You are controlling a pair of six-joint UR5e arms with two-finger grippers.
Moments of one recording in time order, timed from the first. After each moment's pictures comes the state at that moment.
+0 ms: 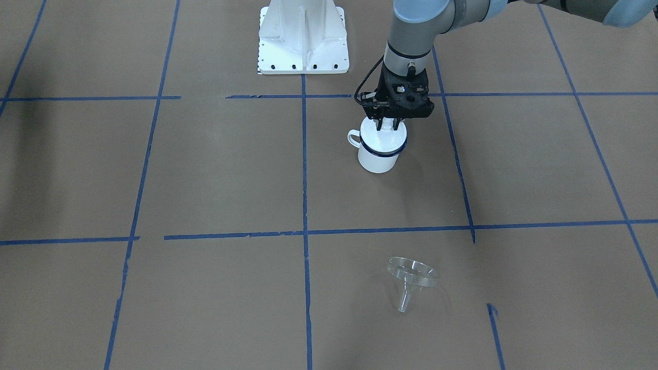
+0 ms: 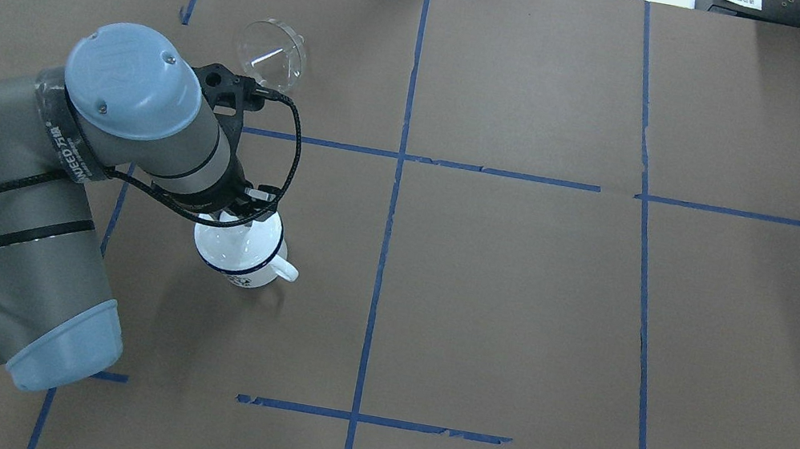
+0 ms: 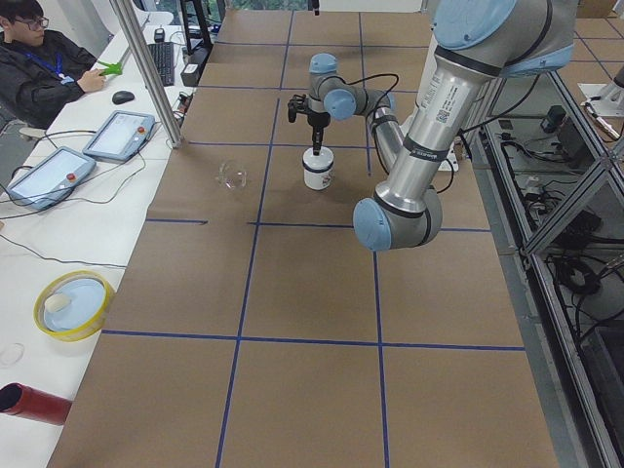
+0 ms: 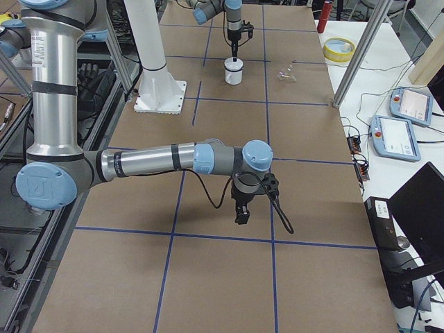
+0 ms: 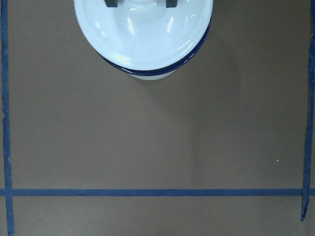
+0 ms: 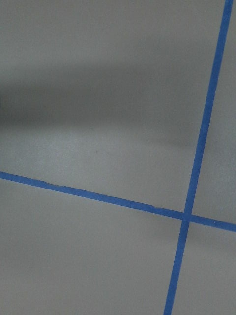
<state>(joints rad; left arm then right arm) -0.58 -2.10 -1.97 -1.39 -1.90 -1.15 1.45 -1.63 1.79 -1.79 2.31 -0.13</state>
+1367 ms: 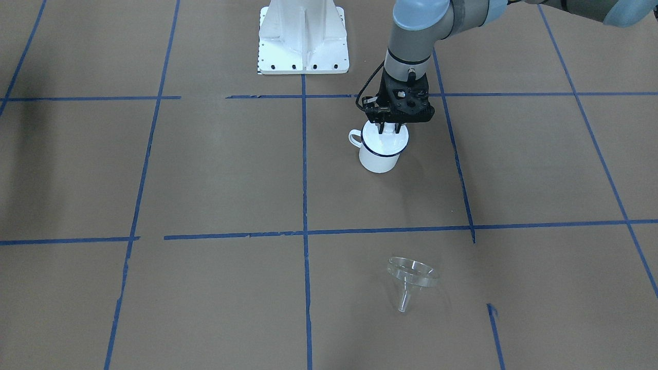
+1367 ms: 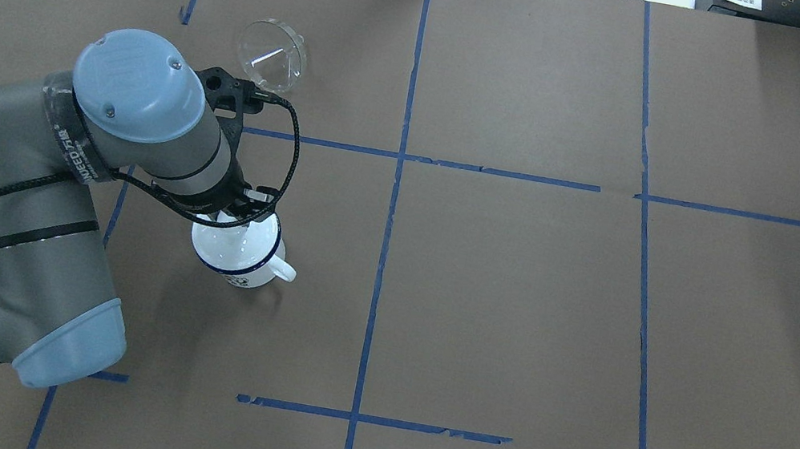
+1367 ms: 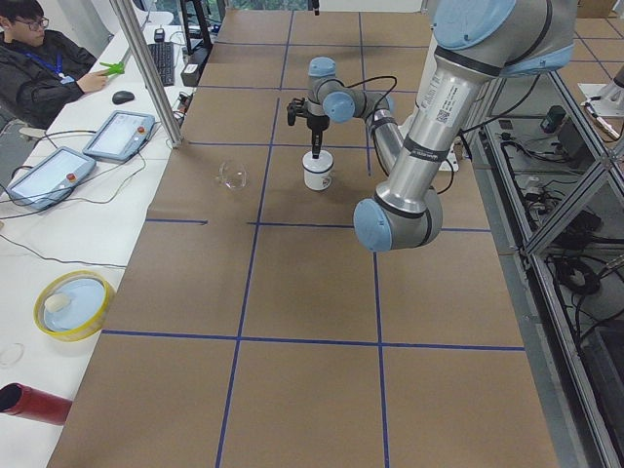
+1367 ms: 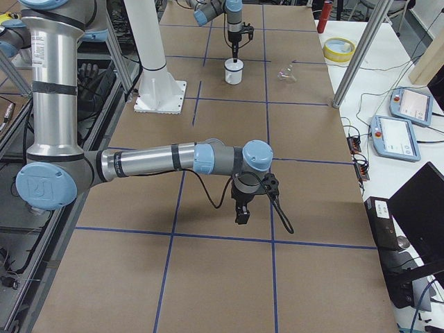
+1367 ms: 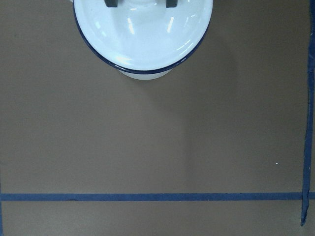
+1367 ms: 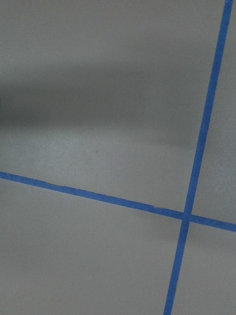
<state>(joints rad) -0.58 -2.10 -1.96 -1.39 -1.89 -1.15 1.45 -1.63 1.79 -1.79 2.31 -0.13</state>
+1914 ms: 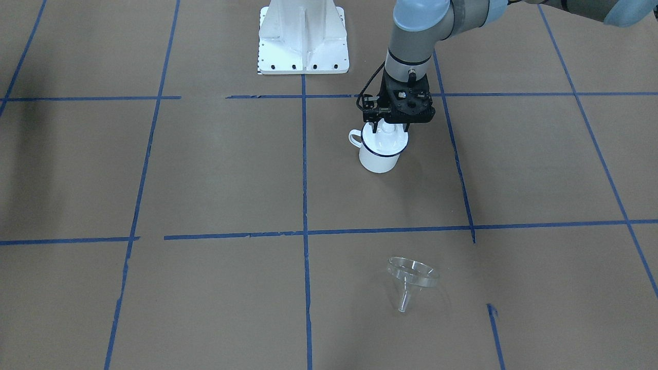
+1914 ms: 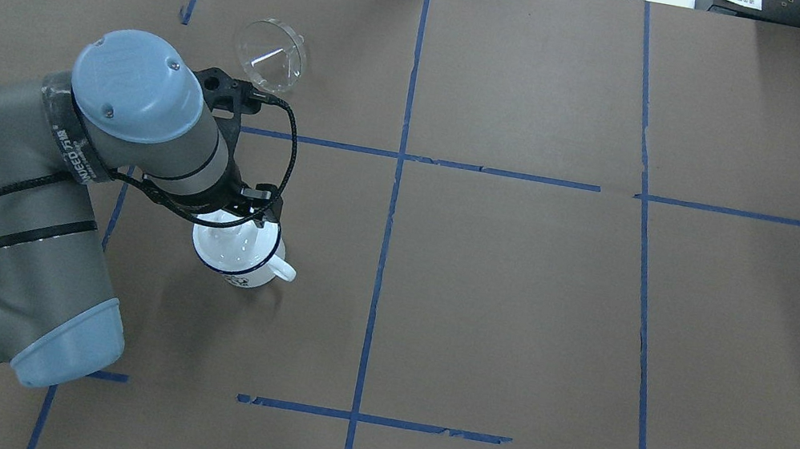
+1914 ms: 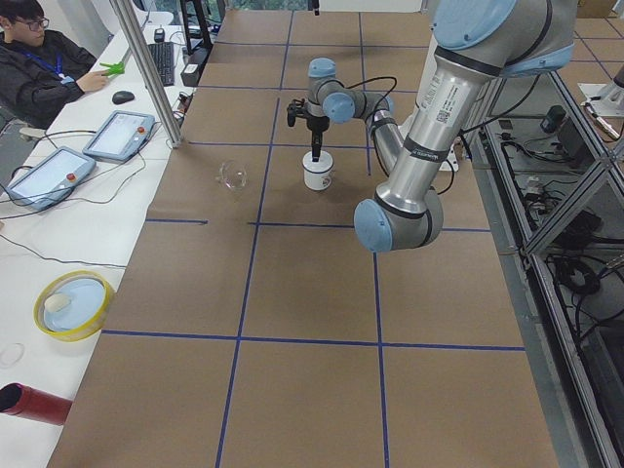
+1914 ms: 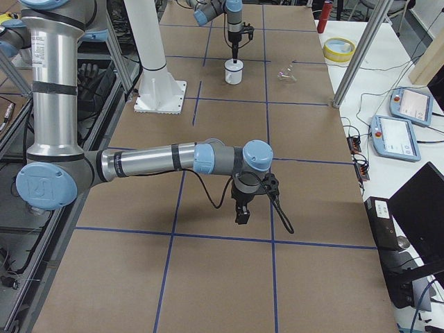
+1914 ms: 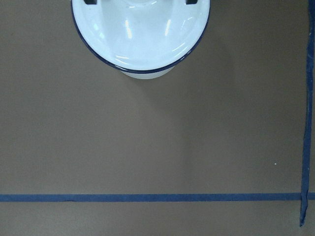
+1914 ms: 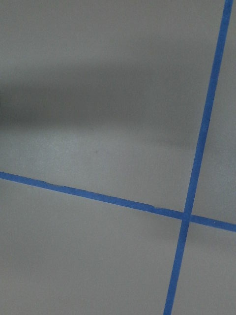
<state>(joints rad) -0.59 -2.09 -1.96 -1.39 -1.89 -1.13 1.45 -1.63 1.79 -1.79 2.31 -0.13</state>
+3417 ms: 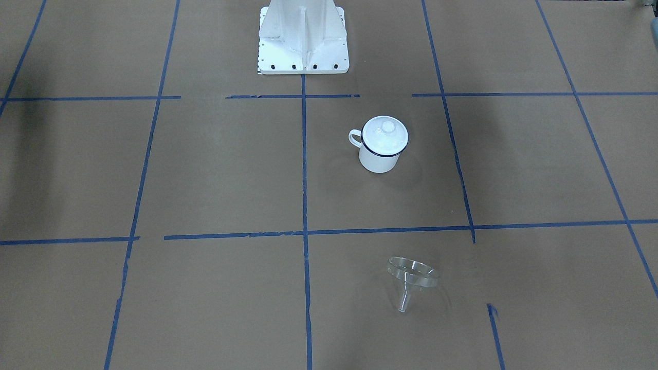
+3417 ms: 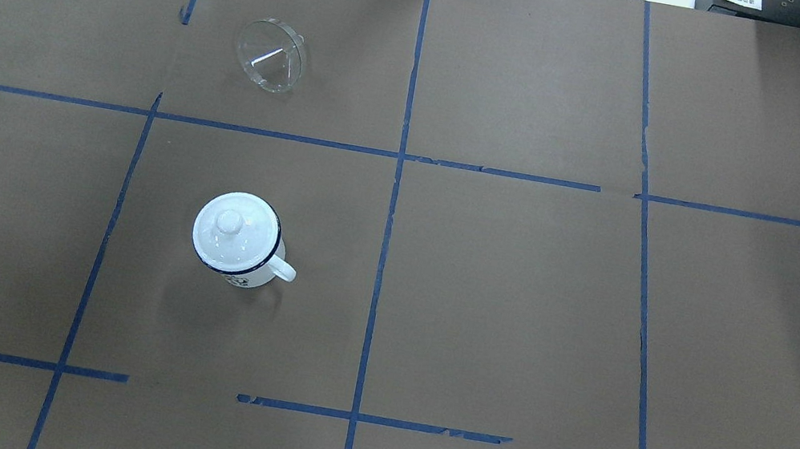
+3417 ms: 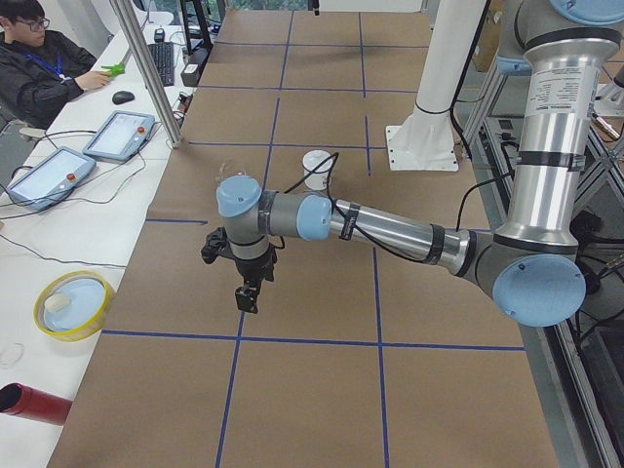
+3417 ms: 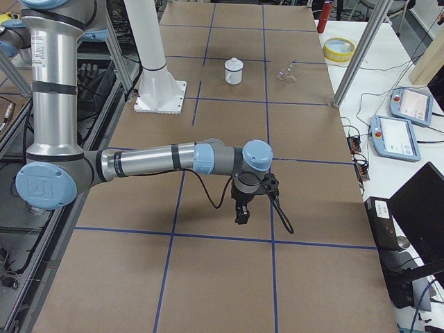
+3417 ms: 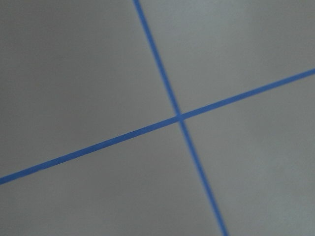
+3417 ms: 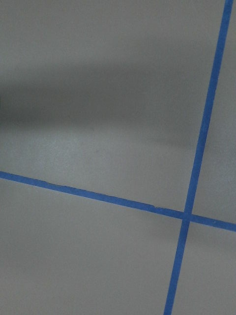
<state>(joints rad) -1.50 -1.63 -1.72 -1.39 -2.23 0.18 1.45 -1.63 1.79 -1.79 2.31 -0.13</state>
